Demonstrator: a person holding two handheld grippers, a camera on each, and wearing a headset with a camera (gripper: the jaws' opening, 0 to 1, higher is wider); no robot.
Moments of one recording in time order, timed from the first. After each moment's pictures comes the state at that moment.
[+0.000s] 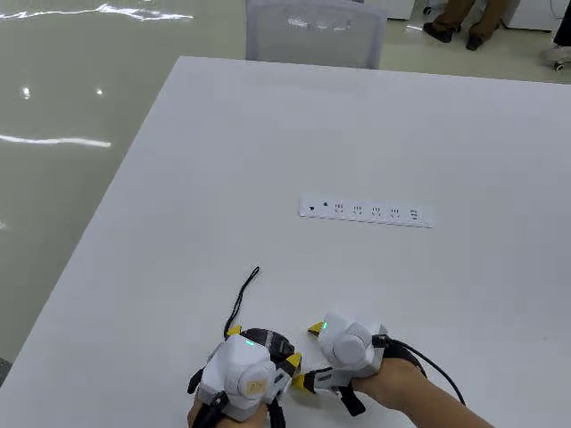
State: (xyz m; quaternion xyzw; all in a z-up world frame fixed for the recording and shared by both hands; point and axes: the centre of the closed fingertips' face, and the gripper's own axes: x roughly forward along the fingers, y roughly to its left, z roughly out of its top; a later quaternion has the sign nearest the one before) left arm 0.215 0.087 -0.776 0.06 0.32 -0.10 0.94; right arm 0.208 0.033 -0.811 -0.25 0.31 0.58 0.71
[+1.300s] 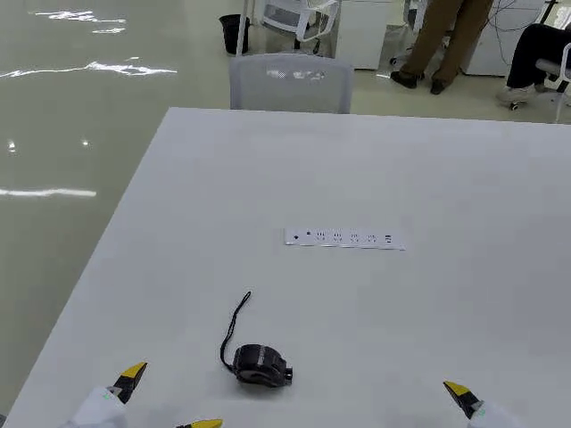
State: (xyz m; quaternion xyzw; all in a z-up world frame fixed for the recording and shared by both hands) left arm 0.120 0.213 -0.715 -0.01 0.23 -0.22 0.95; right arm 0.129 -0.176 -0.729 -0.13 0.29 0.37 0.87
